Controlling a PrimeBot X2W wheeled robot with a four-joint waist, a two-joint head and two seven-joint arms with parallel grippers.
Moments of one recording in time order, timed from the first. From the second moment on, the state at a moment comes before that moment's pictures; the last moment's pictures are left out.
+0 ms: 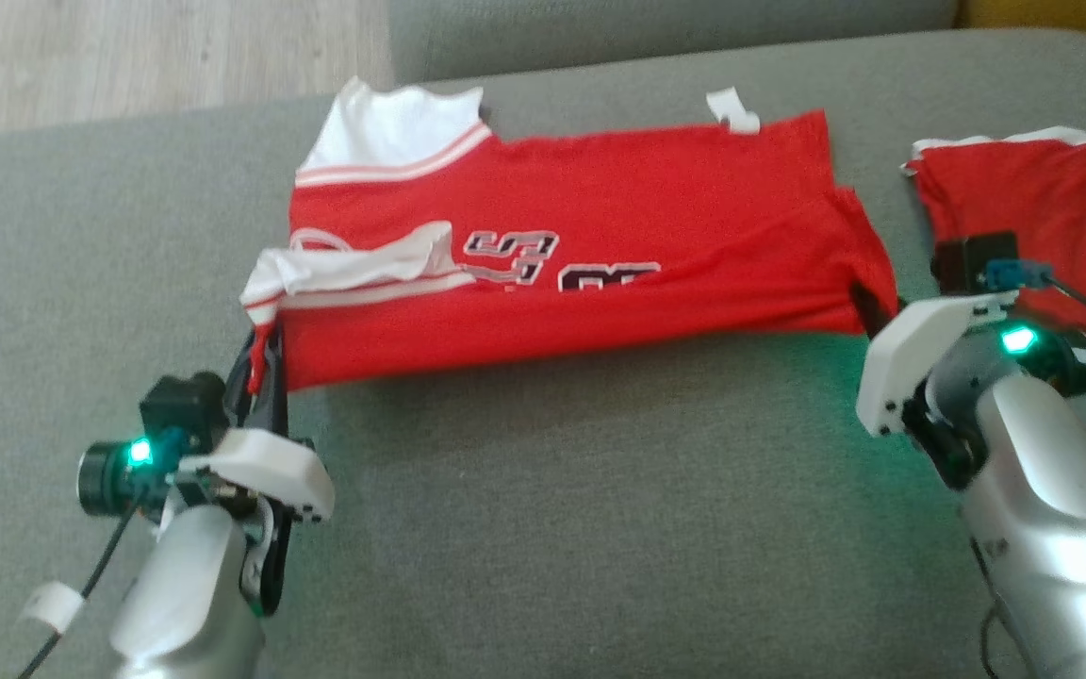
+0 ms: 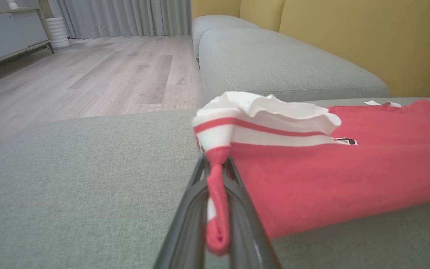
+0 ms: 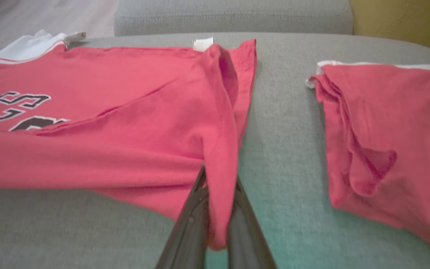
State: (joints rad) left arm -0.42 0.16 -0.26 0.65 -0.30 0.03 -0.17; right arm -0.59 -0.17 0.16 0.80 0.21 0.13 0.20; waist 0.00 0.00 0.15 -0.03
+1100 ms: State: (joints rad) left arm -0.10 0.24 -0.32 0.38 -0.33 0.06 0.02; right arm -0.19 -0.36 0.23 0.34 0.45 0.13 0.53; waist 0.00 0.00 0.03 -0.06
